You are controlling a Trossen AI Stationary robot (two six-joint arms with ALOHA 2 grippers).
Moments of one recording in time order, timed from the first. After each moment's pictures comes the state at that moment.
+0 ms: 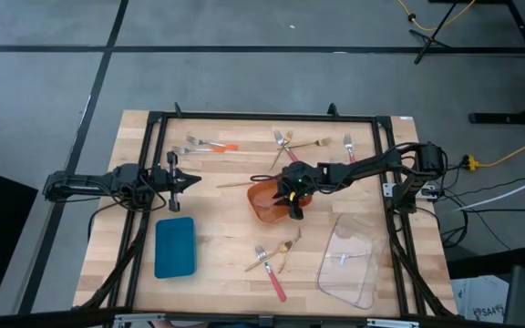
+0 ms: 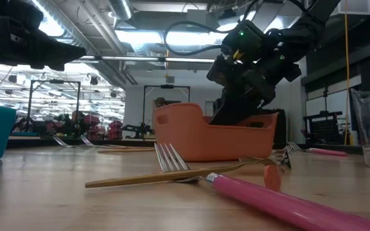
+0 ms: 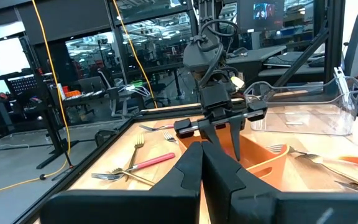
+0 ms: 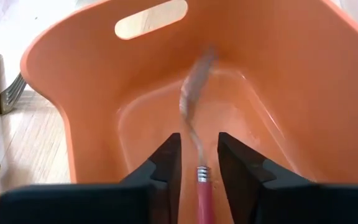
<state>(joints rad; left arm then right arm) -0.01 0.01 0.01 0.06 -0.18 0.17 -0.09 1.75 0.82 0.18 -0.27 -0.08</state>
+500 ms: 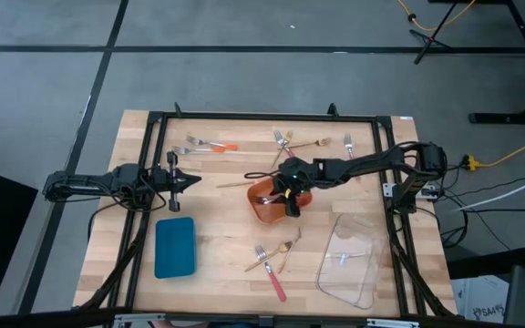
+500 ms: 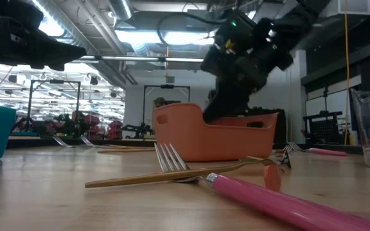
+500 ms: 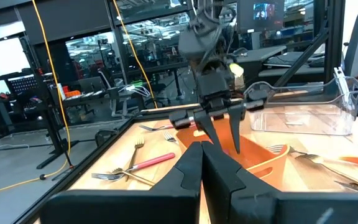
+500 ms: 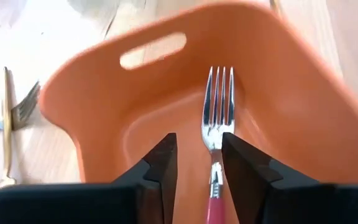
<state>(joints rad) -0.01 0.01 0.01 0.06 -0.18 0.17 -0.09 1.74 0.97 -0.02 -0.27 -0.09</state>
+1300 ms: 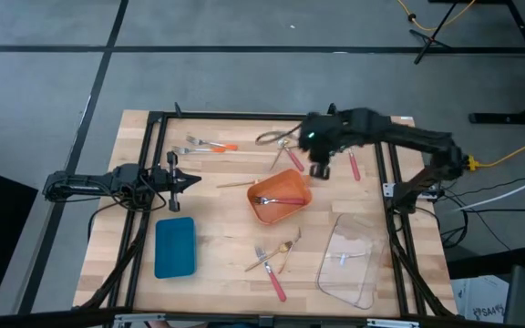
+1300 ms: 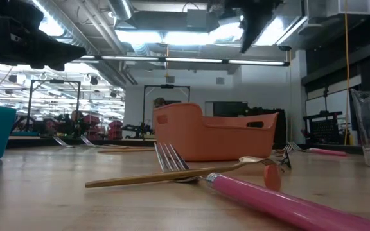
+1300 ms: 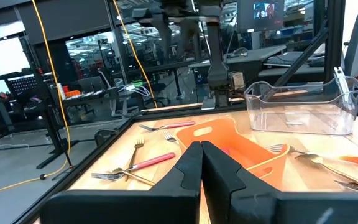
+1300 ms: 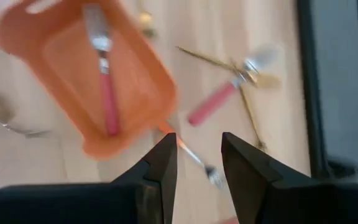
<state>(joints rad) -0.01 0.01 0.01 0.06 -0.18 0.17 -0.20 1.57 1.68 -1.30 0.12 -0.09</state>
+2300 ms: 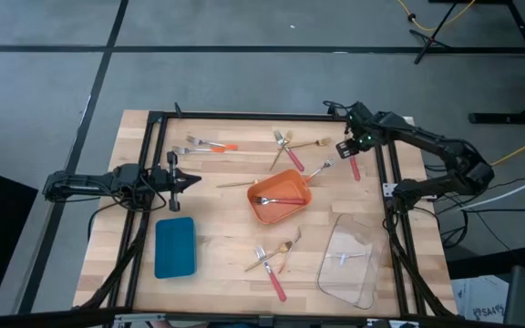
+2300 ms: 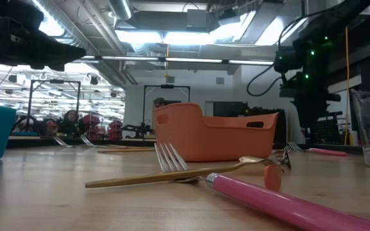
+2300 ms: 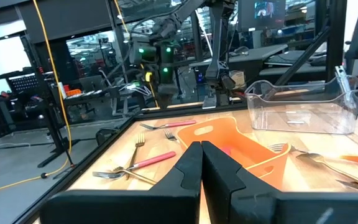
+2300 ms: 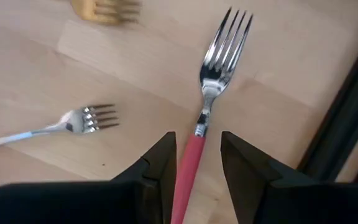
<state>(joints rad) -0.01 0.01 0.01 0.06 -0.19 0.17 -0.86 1.31 0.80 -0.81 0.07 0.24</state>
